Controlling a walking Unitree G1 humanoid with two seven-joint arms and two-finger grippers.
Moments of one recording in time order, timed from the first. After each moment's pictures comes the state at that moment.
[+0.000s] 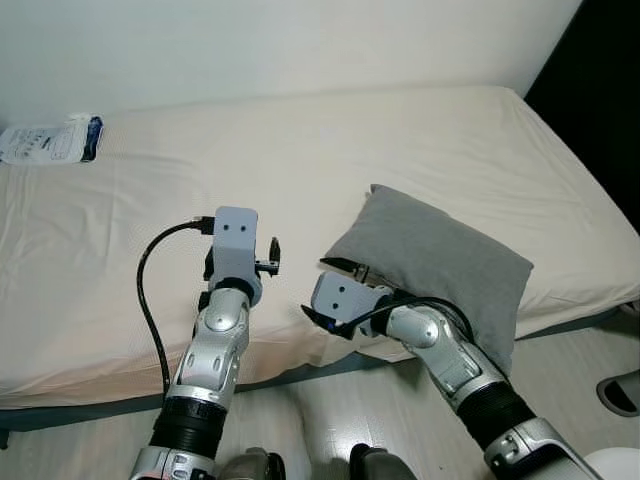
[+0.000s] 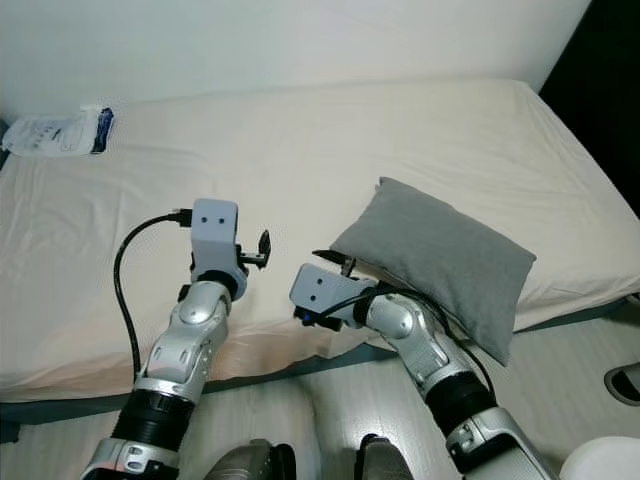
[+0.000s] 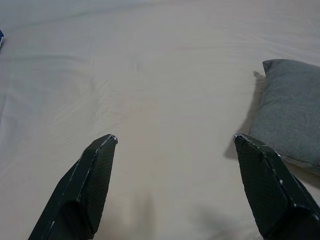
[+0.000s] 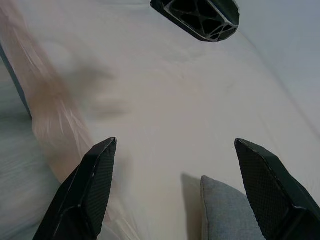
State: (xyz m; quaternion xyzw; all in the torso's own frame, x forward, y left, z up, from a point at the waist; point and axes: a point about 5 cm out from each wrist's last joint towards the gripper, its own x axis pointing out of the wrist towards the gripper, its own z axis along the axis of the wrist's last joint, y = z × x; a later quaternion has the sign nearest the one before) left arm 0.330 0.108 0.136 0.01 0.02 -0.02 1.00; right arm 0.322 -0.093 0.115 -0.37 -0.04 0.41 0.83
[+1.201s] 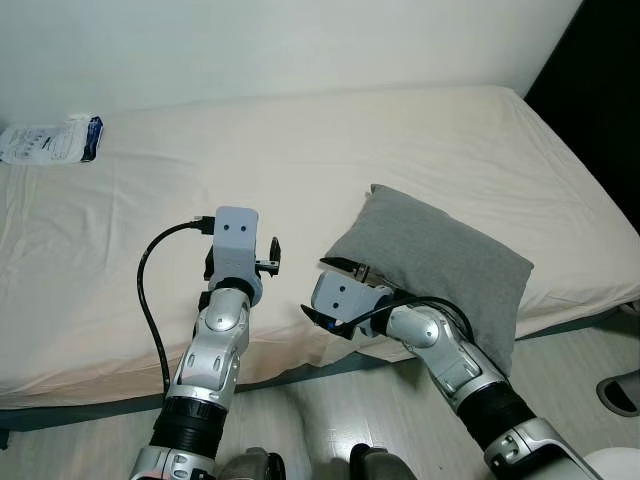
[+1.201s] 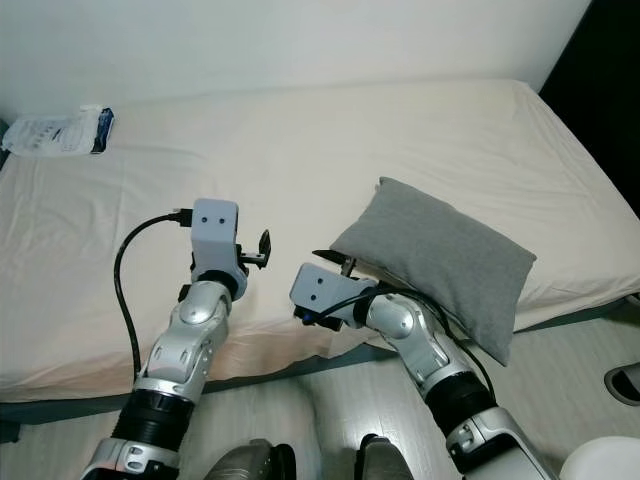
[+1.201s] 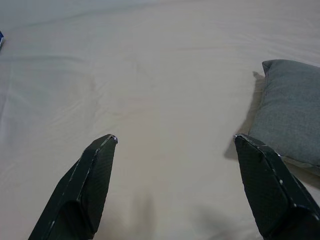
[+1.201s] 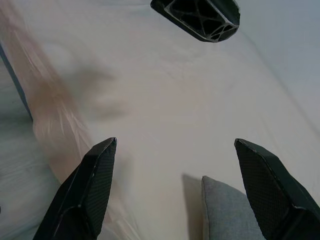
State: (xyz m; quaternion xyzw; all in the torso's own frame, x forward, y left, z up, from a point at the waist) left arm 0.330 0.107 0.137 0.01 0.02 -0.02 1.00; right arm 0.322 -0.093 0.114 -0.37 -0.04 0.41 0.83
